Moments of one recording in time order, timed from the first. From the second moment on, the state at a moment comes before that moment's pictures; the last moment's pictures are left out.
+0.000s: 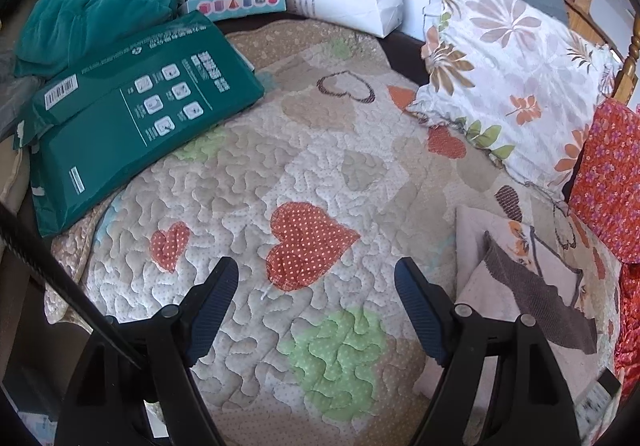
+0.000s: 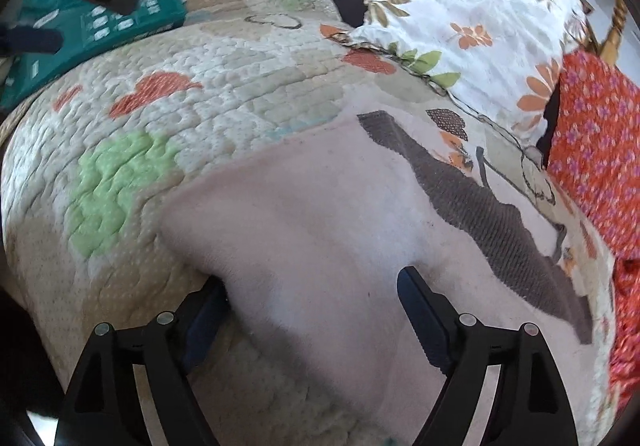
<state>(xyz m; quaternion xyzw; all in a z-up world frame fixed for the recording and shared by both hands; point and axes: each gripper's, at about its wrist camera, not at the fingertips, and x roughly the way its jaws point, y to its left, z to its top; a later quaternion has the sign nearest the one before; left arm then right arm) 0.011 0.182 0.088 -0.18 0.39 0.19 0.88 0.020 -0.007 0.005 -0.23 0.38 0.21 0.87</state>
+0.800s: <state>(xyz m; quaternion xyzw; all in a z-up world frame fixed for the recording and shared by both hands) 0.060 0.051 0.009 -0.09 0.50 0.07 0.86 -0.050 -0.213 0.003 -0.10 0.44 0.08 0.89</state>
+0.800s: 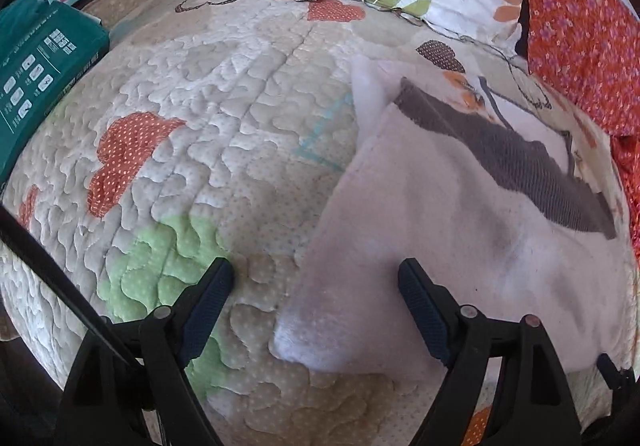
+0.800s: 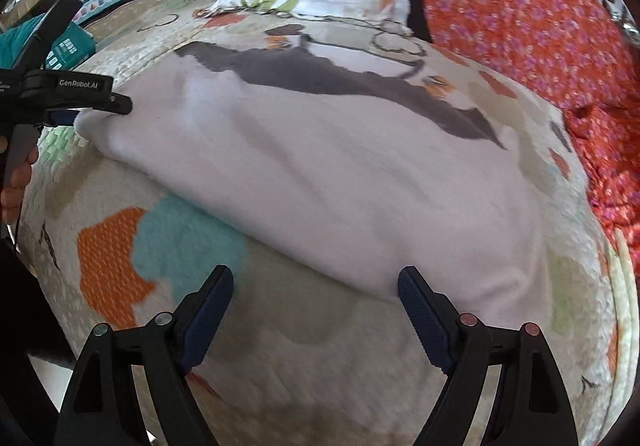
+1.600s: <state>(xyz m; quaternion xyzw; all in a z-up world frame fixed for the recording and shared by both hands) 0.061 0.048 0.006 -0.09 0.49 0.09 0.86 -0.053 -0.315 0.006 0.09 0.45 0.00 0.89</state>
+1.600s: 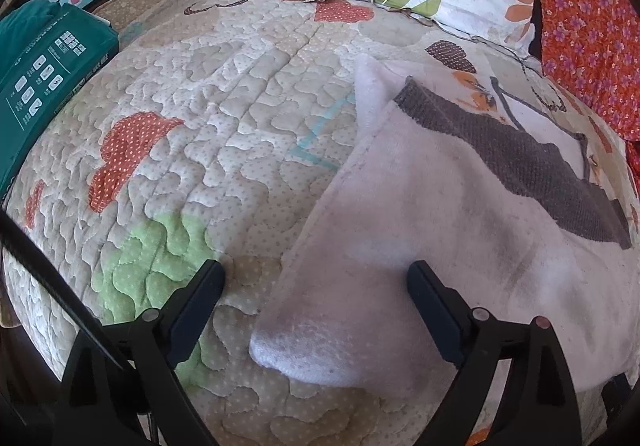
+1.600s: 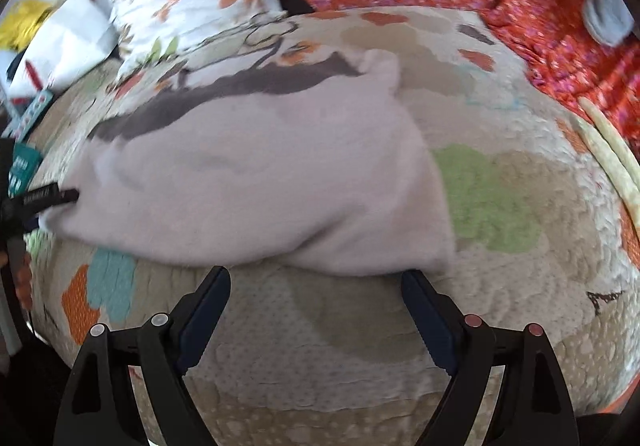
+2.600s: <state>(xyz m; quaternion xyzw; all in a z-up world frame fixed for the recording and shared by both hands) 0.056 0.044 0.013 -0.10 0.48 0.07 0.87 -0.052 -0.295 -0.007 0.03 0.45 0.01 0.89</state>
